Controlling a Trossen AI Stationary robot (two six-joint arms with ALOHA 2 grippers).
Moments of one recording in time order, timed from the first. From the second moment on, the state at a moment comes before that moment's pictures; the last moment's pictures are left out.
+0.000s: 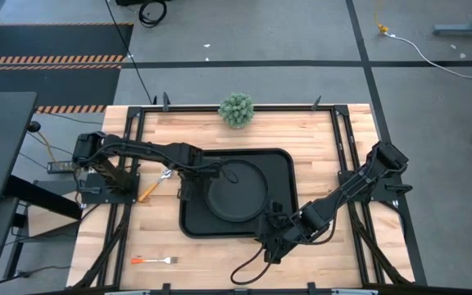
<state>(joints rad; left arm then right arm) -0.02 1.65 1.27 -1.15 -0.14 0.15 0.60 1.76 1.34 -0.57 0.39 0.63</state>
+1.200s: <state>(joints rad) 0.07 1.73 1.27 -1.21 -0.27 0.12 0.62 1.76 1.34 -0.58 0.37 0.70</state>
